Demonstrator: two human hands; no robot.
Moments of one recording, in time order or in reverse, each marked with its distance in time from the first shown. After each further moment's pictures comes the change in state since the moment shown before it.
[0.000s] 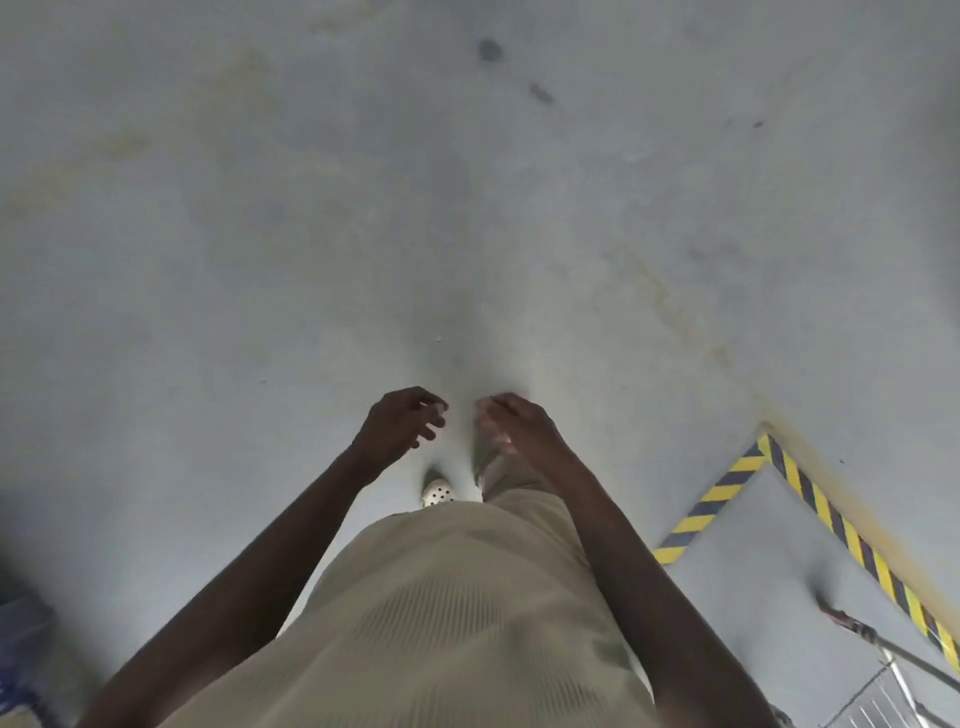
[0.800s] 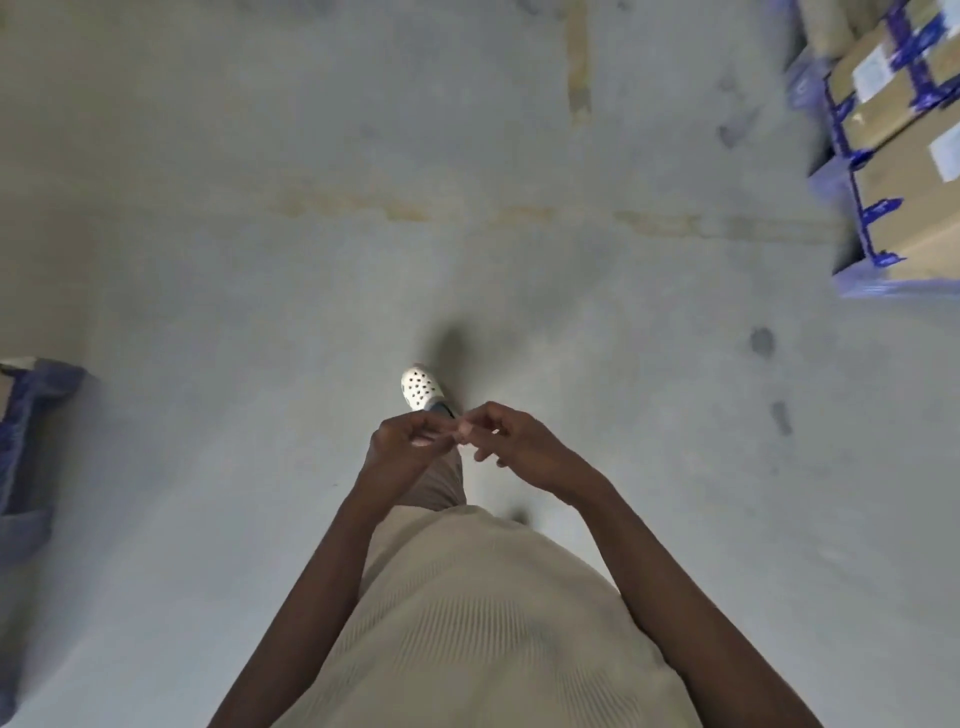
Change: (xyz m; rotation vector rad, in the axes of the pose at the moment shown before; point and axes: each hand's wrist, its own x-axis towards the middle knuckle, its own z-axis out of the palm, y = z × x) left_hand 0.272 0.194 -0.423 -0.499 0.716 -0.027; right_hand 0.413 -0.551 0.194 -0.697 -0.792 -0.325
